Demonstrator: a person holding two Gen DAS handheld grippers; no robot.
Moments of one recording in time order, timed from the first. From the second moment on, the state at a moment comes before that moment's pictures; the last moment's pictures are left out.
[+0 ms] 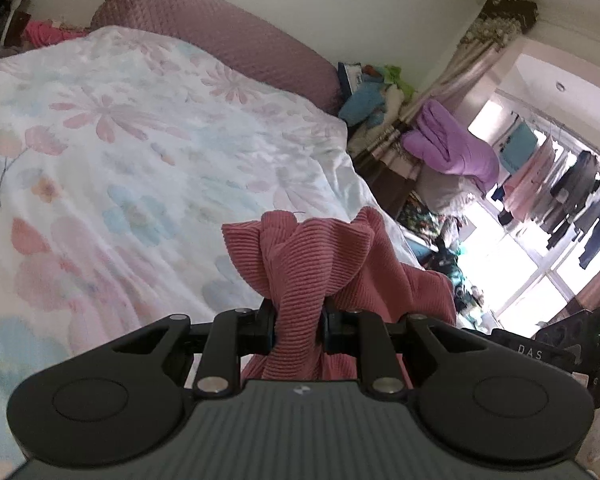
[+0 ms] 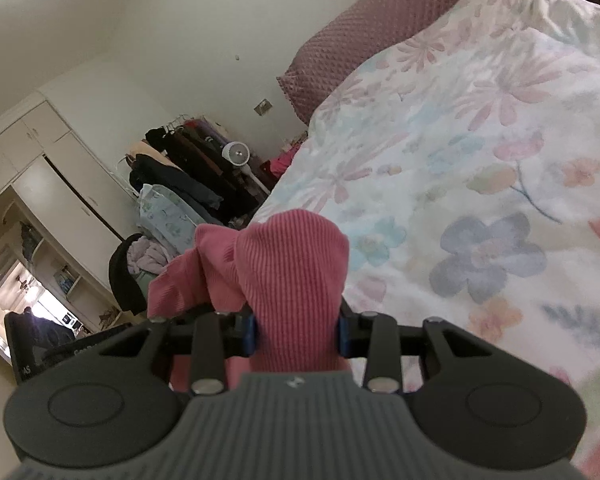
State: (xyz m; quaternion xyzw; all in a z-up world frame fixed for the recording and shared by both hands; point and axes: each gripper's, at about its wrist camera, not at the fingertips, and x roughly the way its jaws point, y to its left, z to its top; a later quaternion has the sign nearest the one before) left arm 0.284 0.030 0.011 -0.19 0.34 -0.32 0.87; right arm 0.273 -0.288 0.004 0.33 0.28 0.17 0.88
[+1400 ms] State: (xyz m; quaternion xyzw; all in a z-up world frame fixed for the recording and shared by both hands) left arm 0.353 0.021 -0.087 -0.03 0.49 -0.24 0.84; right arm 0.309 -0.335 -0.092 0.19 0.49 0.02 0.85
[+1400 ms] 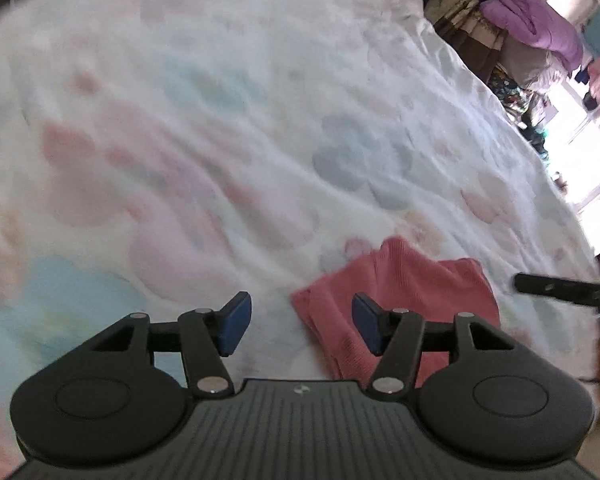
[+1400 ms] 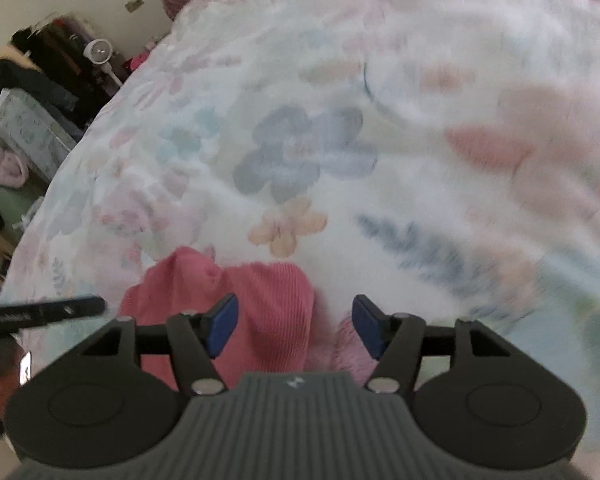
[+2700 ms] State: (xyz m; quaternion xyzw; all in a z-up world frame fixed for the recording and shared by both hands) left arm 0.020 -0.007 -0.027 0.10 0.35 -0.12 0.92; right arm -0.013 -0.171 0.000 0.00 0.42 -0.06 0.90
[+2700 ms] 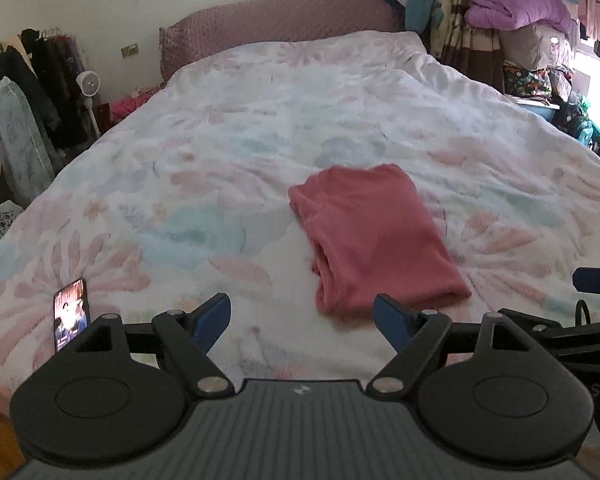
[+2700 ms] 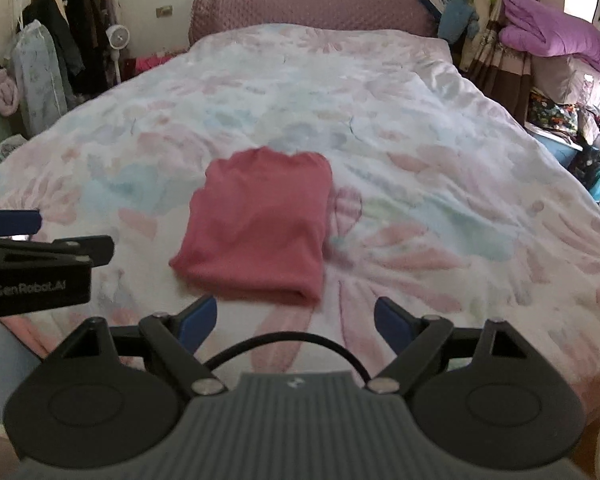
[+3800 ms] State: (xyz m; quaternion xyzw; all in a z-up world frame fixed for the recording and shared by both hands) left arm 0.008 0.000 -0.043 0.11 0.38 -0.11 0.91; right arm -0.021 -0.172 -0.009 0.02 0.45 -0.05 0.89
